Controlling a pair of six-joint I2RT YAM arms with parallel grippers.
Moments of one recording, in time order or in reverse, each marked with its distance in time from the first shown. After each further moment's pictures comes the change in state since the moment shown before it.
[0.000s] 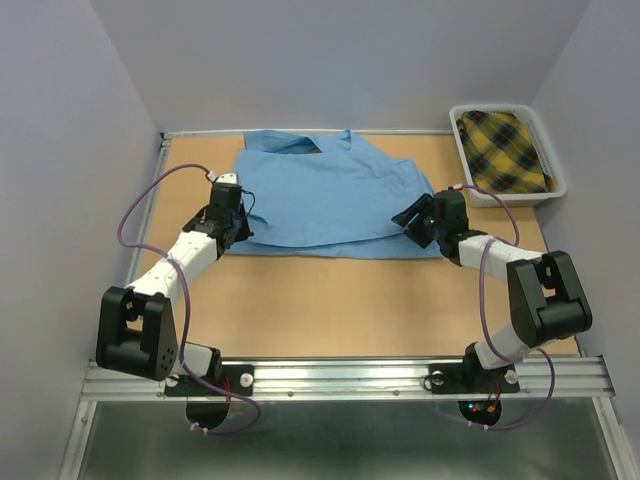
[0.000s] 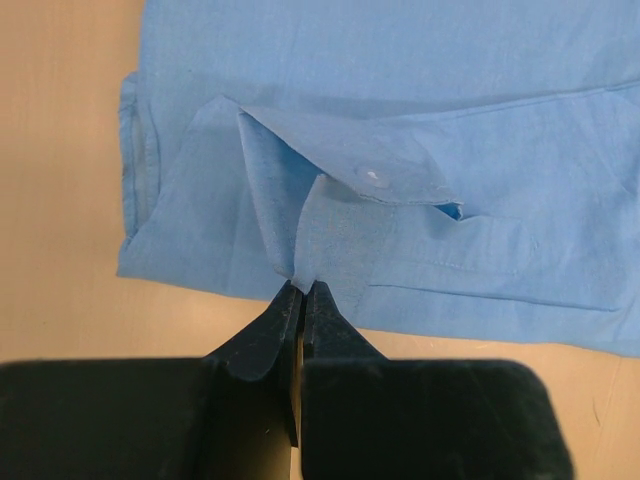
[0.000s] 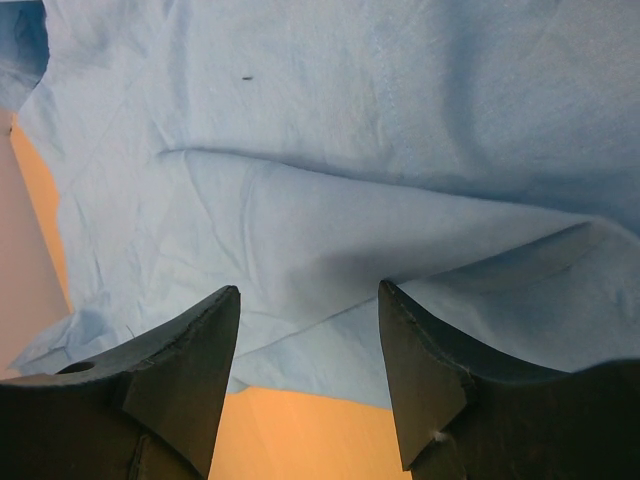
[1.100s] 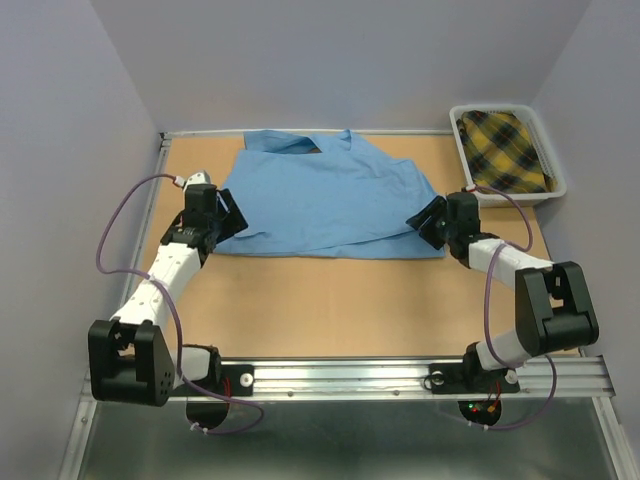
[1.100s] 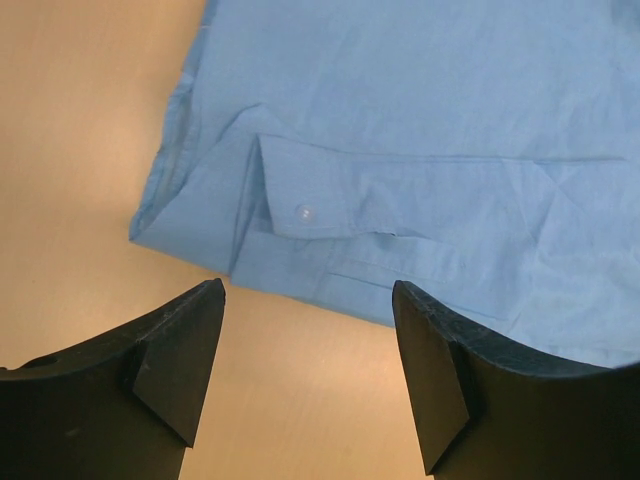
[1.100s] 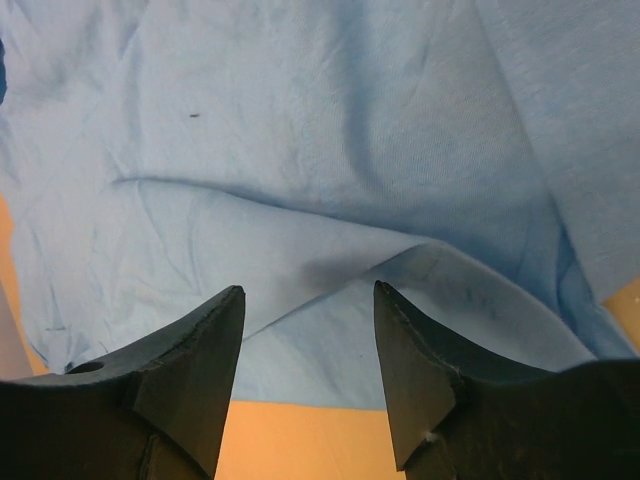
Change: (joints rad) left arm 0.101 -0.140 -0.019 -0.037 0.069 -0.172; right arm -0.064 -0.066 -0.031 -0.063 0.034 -0.098
